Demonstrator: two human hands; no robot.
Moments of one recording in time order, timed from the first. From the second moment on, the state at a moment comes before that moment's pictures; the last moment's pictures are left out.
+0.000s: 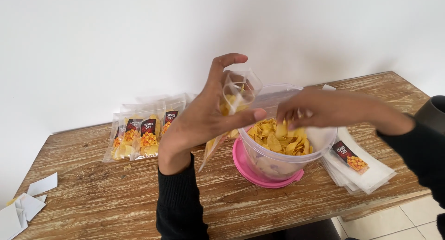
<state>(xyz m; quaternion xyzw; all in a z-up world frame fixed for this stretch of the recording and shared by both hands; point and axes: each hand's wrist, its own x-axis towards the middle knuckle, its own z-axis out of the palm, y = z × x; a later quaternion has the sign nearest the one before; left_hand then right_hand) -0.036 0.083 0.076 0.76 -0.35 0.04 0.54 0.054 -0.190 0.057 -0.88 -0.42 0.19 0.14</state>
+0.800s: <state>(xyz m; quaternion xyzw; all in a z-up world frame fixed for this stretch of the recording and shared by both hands) -0.028 0.028 0.068 0.78 -0.34 0.01 0.53 -0.018 -0.177 0.134 -0.79 -0.54 -0.12 0.27</state>
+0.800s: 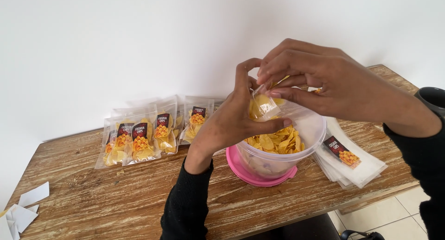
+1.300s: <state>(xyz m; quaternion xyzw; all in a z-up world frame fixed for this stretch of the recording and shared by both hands) -0.035 0.036 0.075 0.68 -0.42 0.05 0.59 -0.040 -0.166 0.133 -0.68 -0.52 -0.09 0.51</state>
